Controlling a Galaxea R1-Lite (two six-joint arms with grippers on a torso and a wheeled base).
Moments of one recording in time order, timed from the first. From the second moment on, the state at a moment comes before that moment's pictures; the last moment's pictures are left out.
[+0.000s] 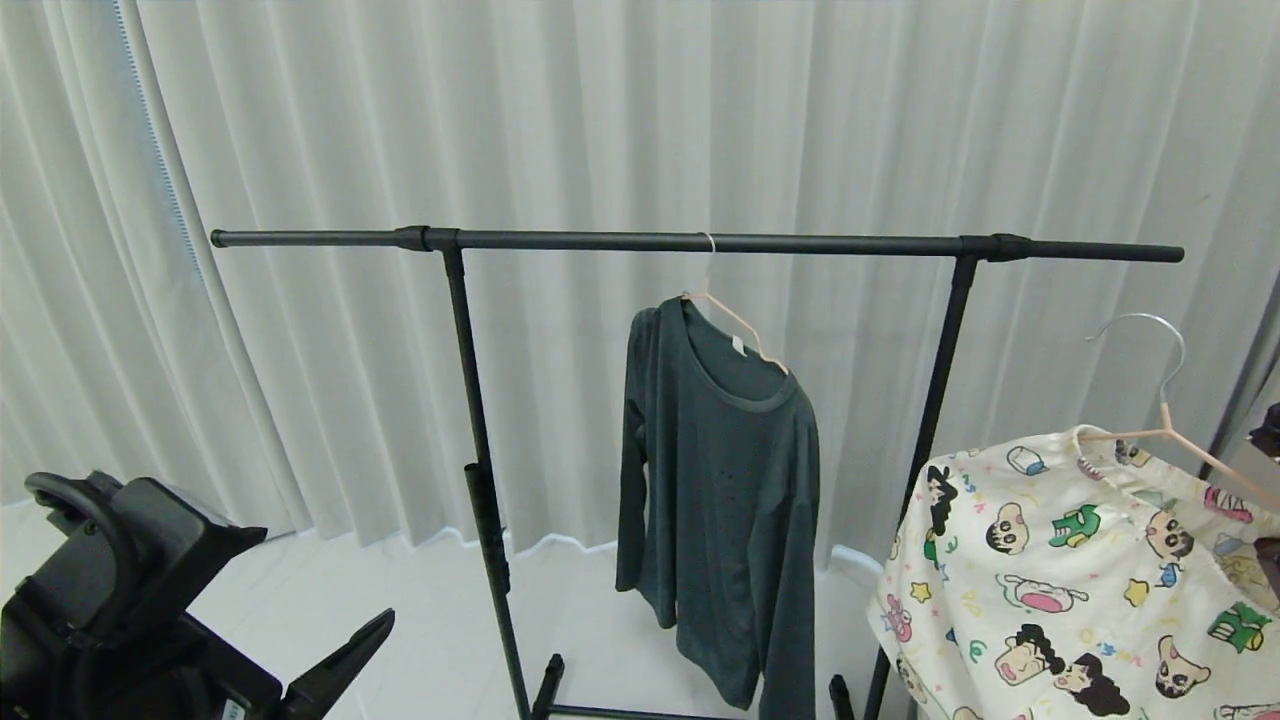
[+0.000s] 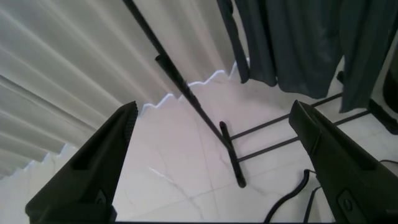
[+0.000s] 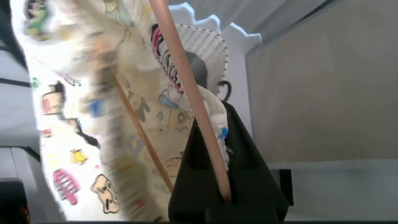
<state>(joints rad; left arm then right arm) -0.51 1.01 -0.37 -0.20 0.24 0.30 0.04 1.16 -0.69 0.19 -0.25 -0.30</state>
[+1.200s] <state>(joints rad) -0.51 1.00 -0.37 -0.20 0.24 0.30 0.13 1.23 -0.73 0.06 -0.24 -0.19</state>
